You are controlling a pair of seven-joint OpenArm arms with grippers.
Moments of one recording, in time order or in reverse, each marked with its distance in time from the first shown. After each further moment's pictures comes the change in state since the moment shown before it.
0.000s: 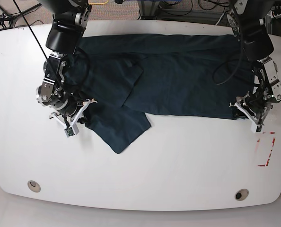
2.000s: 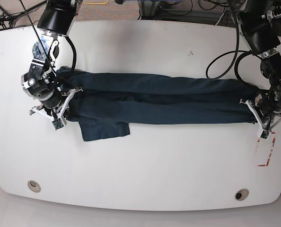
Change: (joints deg) left arm 3.7 -1.9 -0.2 24.5 0.0 -7.0 17.8; right arm -9.9 2.7 0.3 25.6 0.7 0.1 -13.6
